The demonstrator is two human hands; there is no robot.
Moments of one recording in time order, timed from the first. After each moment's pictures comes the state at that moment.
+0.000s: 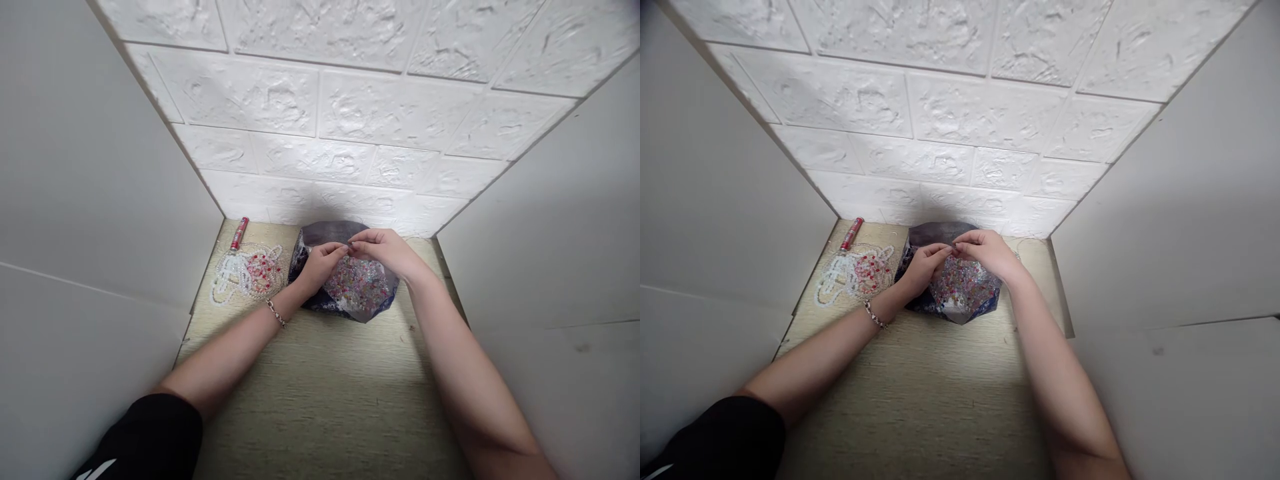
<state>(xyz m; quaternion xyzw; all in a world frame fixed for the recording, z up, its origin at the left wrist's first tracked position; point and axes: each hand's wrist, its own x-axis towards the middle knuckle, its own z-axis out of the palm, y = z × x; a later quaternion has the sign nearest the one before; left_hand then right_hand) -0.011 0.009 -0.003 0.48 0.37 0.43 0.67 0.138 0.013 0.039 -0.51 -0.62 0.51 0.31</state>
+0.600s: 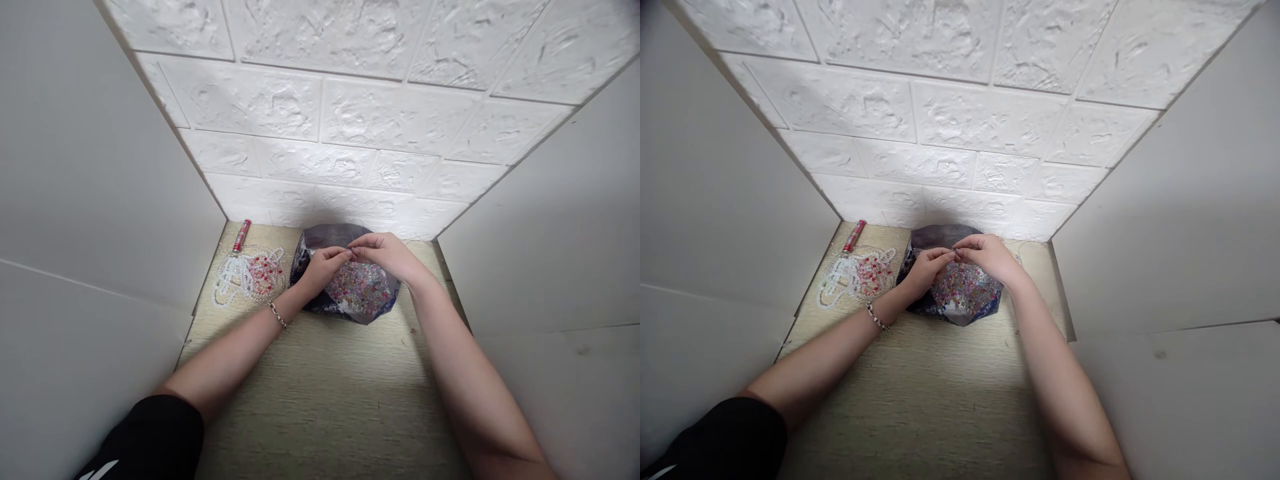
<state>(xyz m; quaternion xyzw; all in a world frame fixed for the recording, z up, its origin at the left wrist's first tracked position) -0.011 0.005 0.004 0.53 0.38 0.44 0.62 0.137 0.012 0.040 -0.49 -0.61 0.53 0.31</state>
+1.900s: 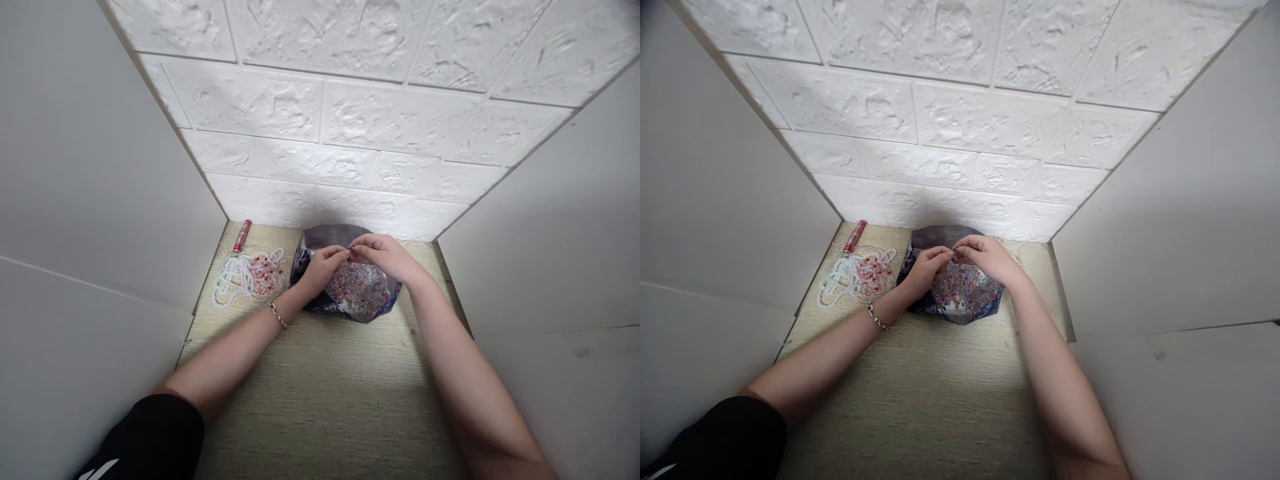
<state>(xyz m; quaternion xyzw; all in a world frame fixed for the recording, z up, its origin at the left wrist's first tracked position) -0.013 0.008 -0.004 0.52 0.36 0.43 0.64 0.137 0.014 0.034 -0.45 -0.60 0.57 0.33</state>
